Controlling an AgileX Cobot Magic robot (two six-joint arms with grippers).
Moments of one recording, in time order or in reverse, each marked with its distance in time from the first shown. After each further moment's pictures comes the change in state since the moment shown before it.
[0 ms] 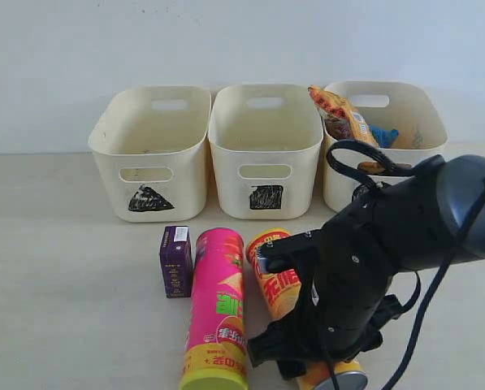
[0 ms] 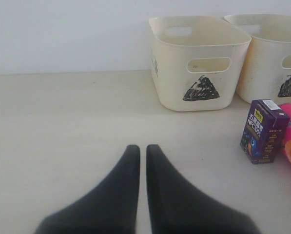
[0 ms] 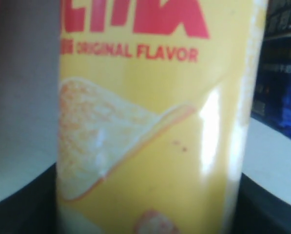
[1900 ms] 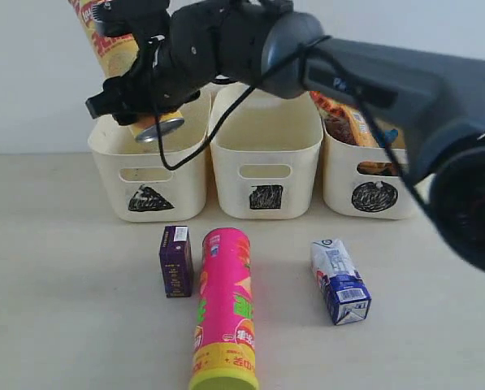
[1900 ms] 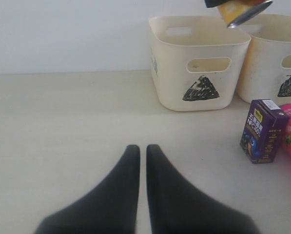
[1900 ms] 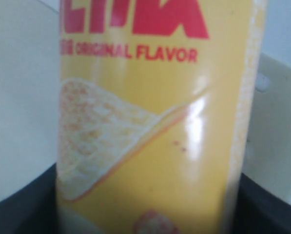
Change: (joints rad) left arm 0.000 0.000 0.000 0.000 0.000 0.000; right arm -0.004 0.472 -1.304 0.003 0.009 -0.365
